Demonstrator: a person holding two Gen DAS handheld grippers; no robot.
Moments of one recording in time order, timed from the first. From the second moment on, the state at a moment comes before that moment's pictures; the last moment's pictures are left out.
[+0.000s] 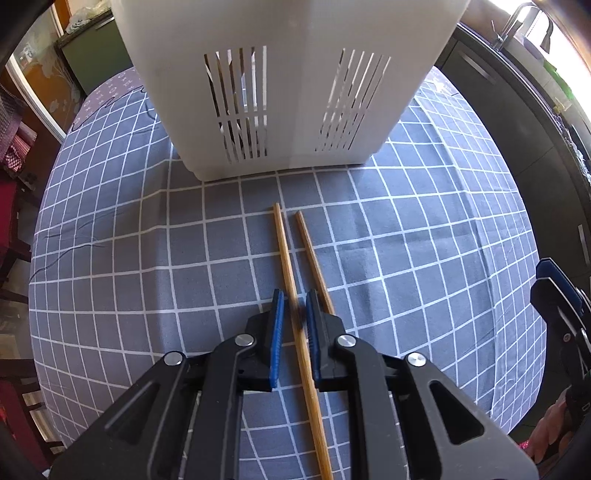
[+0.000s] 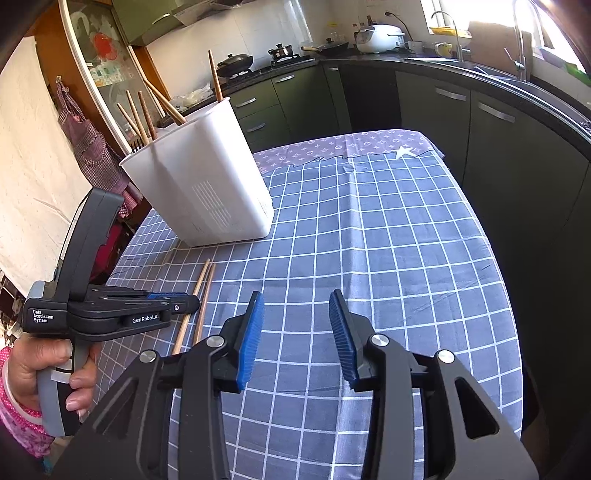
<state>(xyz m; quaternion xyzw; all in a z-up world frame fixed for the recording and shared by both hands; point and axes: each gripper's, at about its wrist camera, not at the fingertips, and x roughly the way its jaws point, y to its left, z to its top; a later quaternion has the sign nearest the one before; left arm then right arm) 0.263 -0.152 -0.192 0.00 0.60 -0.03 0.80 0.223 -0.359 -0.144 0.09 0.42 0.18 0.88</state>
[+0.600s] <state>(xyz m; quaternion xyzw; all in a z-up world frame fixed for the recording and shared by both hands) 0.204 -0.113 -0.113 -0.05 0.47 -0.05 0.88 0.224 -0.326 -0.147 0.07 0.45 0.20 0.87</state>
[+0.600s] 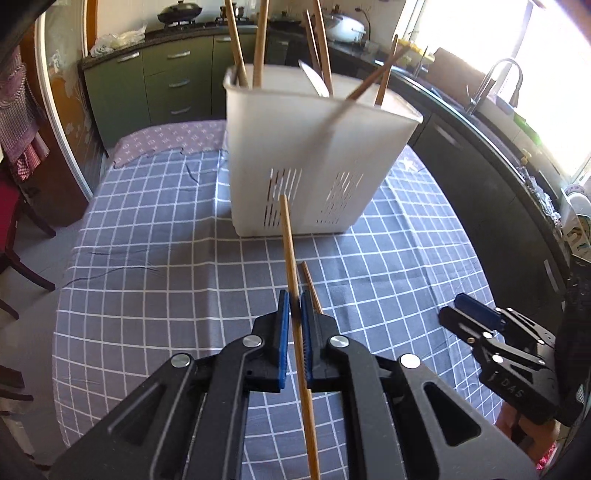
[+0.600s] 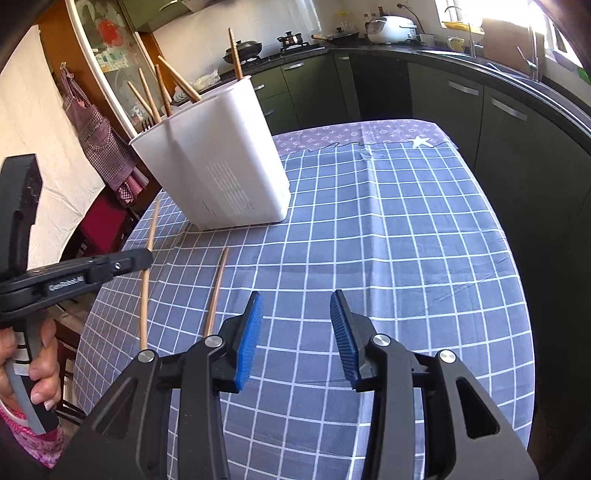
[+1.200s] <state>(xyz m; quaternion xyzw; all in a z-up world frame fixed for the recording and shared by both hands) 0.141 -0.106 -0.074 -0.03 0.36 -0.05 0.93 0.261 -0.200 -0.188 -0.06 0.51 0.22 0.83</state>
